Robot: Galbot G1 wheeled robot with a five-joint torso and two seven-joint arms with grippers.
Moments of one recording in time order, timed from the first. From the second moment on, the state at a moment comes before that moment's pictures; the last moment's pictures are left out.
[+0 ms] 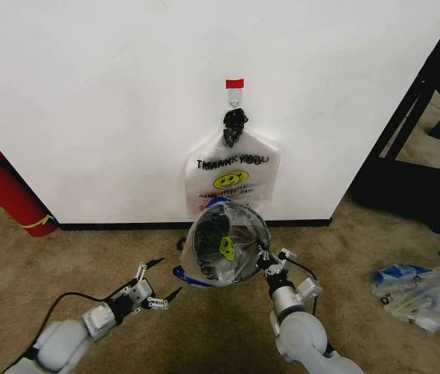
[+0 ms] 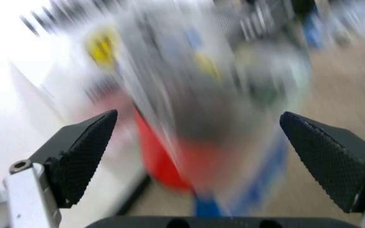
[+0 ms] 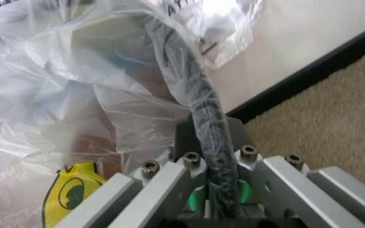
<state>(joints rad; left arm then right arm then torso) 1.46 -0.87 -0.46 -1.83 -0.17 -0.49 0.47 -1.21 1.22 0.03 1.75 0.96 0.20 0.27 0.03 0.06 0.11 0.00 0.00</state>
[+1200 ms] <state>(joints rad) 1.18 -1.09 0.07 -2.01 -0.64 0.26 -0.53 -1.19 1.27 -0.09 1.69 0.58 0.32 0.18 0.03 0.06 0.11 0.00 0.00</state>
